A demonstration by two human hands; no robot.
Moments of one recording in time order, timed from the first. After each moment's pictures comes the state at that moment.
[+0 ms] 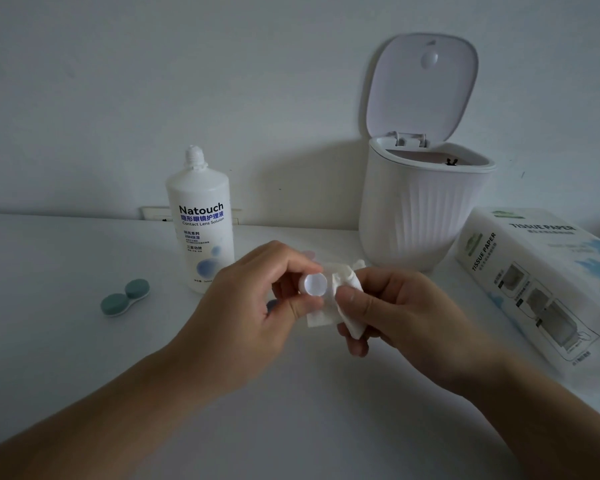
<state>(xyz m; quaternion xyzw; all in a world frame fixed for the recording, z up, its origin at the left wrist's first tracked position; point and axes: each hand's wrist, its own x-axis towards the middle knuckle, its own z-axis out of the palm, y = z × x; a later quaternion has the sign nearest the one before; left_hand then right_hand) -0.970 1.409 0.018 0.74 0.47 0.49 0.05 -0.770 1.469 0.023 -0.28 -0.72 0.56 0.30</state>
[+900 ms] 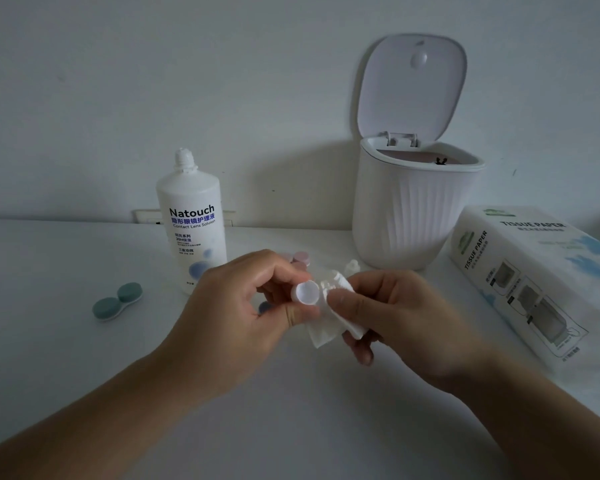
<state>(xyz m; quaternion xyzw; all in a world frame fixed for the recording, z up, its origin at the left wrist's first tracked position) -0.967 1.404 0.018 0.71 0.47 0.51 0.08 -0.766 1.469 0.025 -0.30 -0.73 0.54 0.29</state>
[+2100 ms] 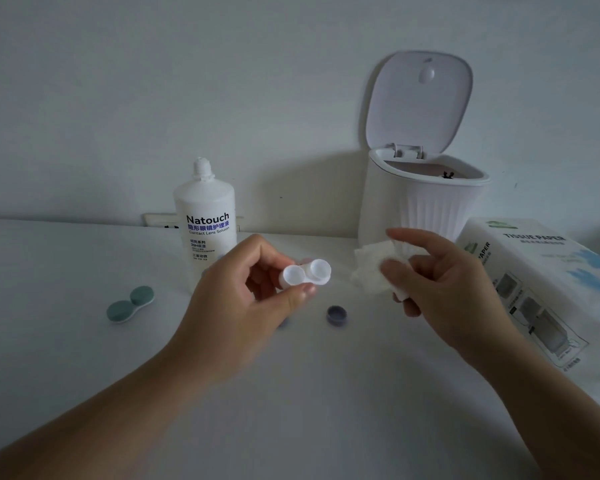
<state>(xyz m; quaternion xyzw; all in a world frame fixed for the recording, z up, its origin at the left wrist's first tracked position) -0.977 1.412 0.018 0.61 0.50 0.58 0.19 -0.746 1.493 0.030 -0.43 -0.70 0.34 0.45</state>
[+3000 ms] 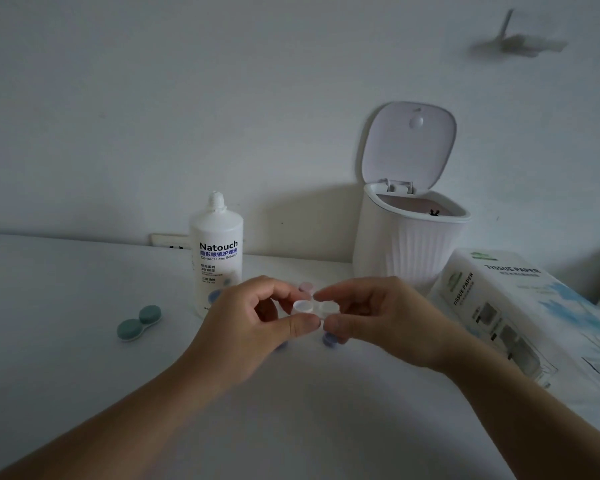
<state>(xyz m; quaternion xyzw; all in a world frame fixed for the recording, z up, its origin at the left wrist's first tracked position) -0.986 1.422 0.013 0.61 0.52 0.54 0.24 -0.776 1.491 0.055 -0.33 -0.83 0.39 0.23</state>
